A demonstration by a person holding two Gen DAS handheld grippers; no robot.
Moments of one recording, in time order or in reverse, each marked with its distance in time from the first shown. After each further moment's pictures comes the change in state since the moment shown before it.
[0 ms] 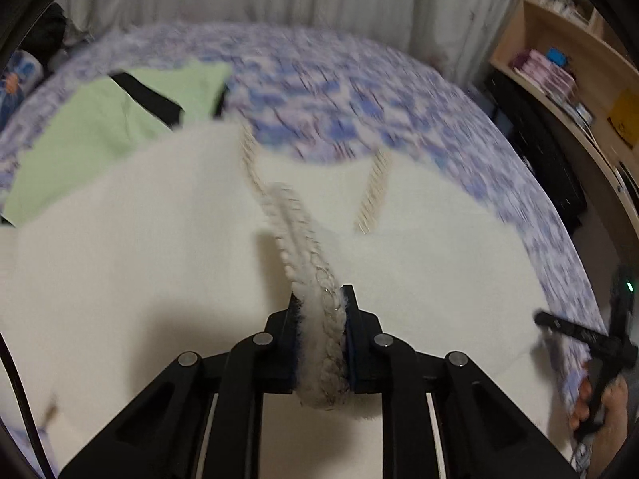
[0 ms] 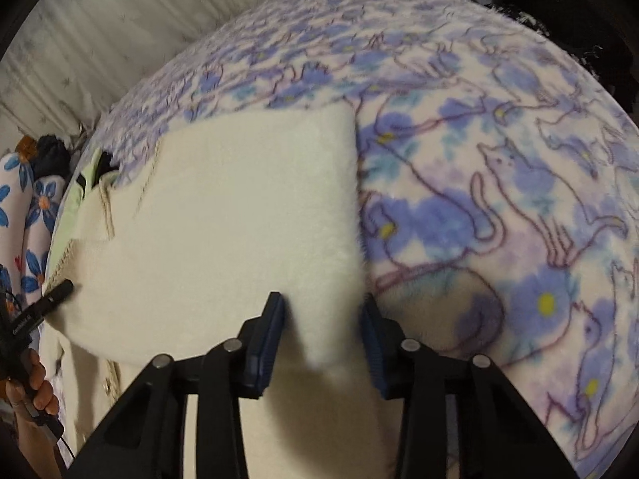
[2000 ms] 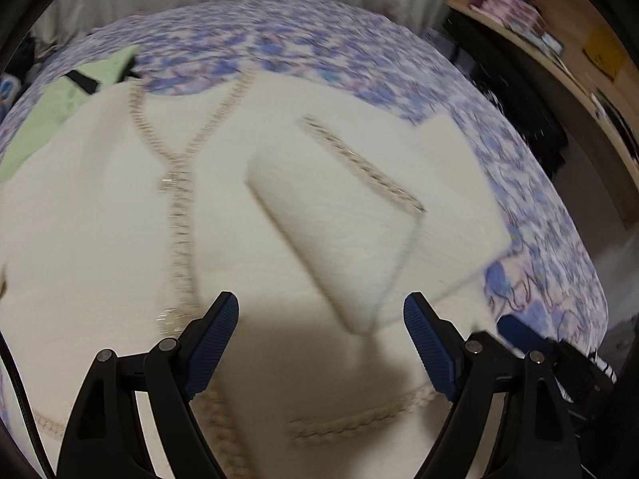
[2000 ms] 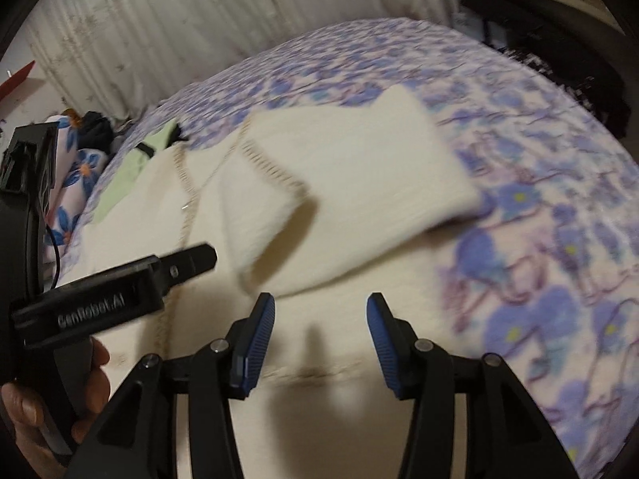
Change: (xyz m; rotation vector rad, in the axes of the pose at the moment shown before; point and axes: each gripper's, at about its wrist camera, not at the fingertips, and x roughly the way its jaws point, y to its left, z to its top) left arm -0.015 -0.172 -0.099 0.118 0.170 -0.007; right arm -0.089 0.042 -0.109 -0.133 -0.124 0.004
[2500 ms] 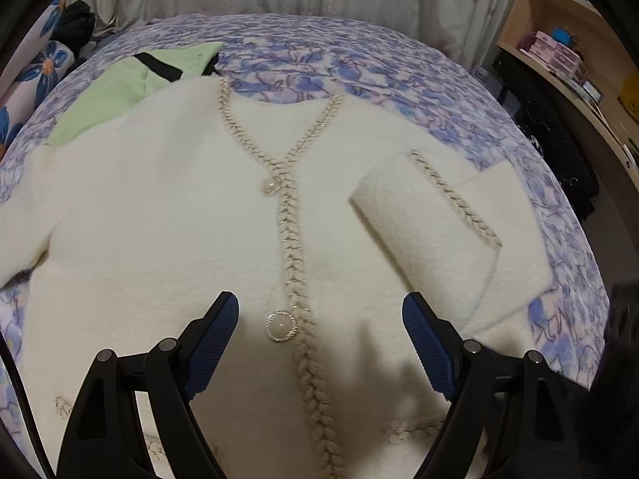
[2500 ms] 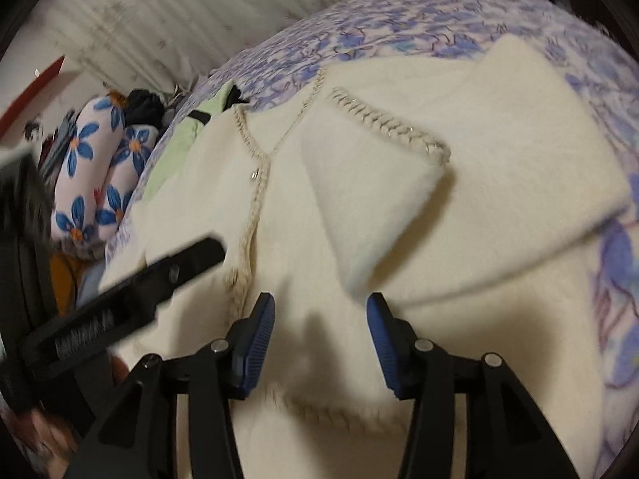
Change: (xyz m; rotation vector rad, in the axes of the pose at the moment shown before) left arm -0.030 0.074 -0.010 -0.147 -0.108 0.099; right arm 0.048 0.055 -0.006 -0.042 0.142 0.276
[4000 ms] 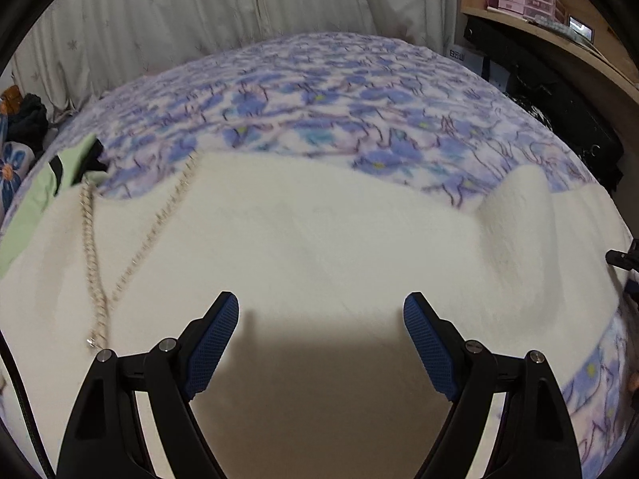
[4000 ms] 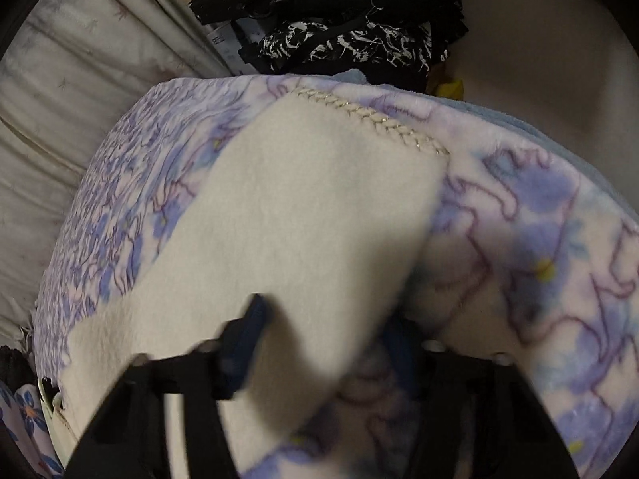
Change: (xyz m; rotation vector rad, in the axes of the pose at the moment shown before) left arm 0.138 -0.167 0.079 0.203 -0.088 0.109; right arm -0.089 -0.366 0.124 0.689 -0.290 -0.492
